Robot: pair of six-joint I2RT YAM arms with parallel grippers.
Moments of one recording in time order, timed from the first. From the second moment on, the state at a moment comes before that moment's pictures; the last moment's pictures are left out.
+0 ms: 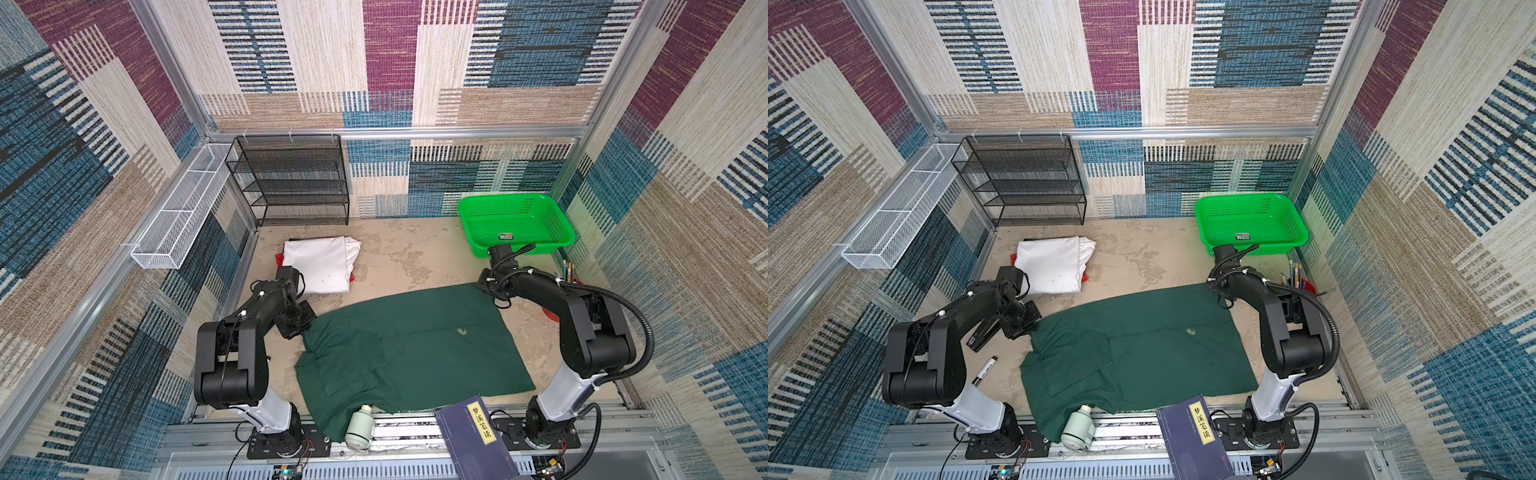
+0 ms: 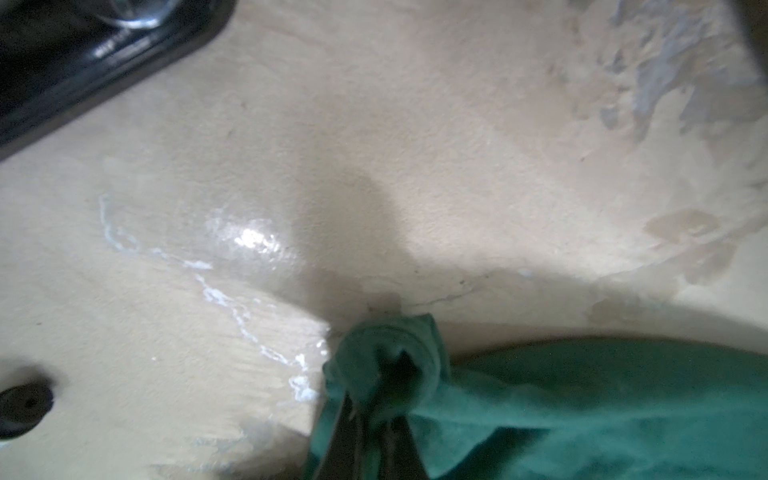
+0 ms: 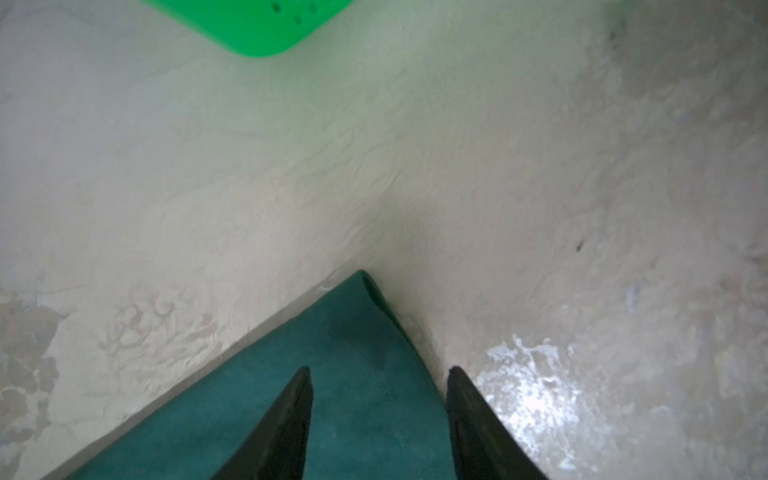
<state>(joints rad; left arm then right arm) 0.05 1.61 0.96 -0.82 0.06 -0.56 0.13 1.75 1.05 -0.36 0.14 0.59</state>
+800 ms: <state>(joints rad) 0.06 1.58 0.96 -0.83 0.07 -0.52 0.11 1.72 0.90 -0.16 0.05 0.60</state>
